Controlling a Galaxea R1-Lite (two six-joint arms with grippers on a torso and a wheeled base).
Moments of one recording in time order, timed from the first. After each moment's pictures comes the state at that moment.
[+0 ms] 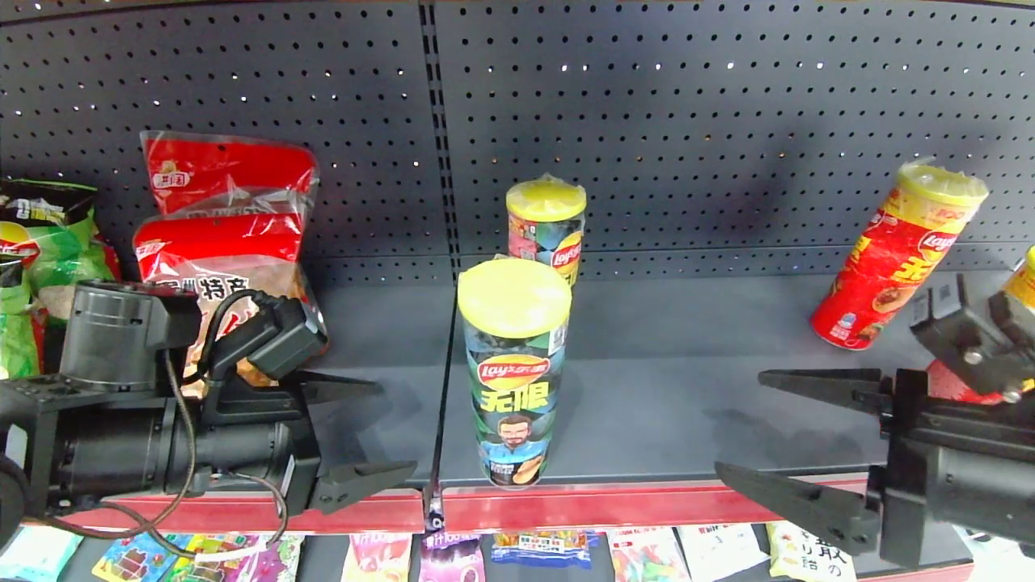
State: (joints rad) left arm -0.32 1.50 -0.59 -0.31 -0.59 0.31; right arm 0.63 1.18 -0.56 -0.25 0.17 -0.11
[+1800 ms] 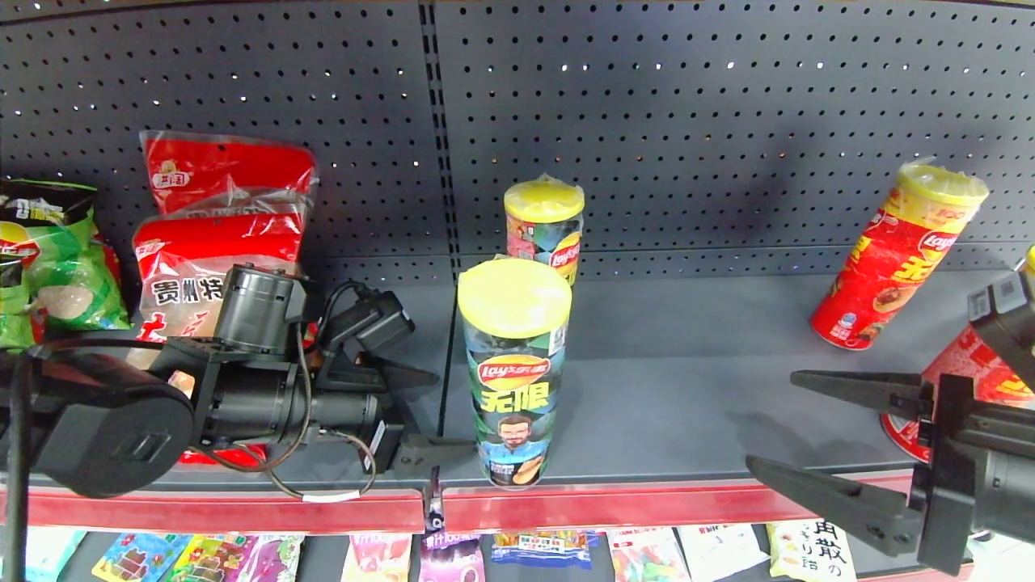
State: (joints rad) left arm -0.40 1.74 -0.76 -0.33 -0.58 0.32; right arm 0.59 1.12 -0.54 -0.26 0.17 -0.07
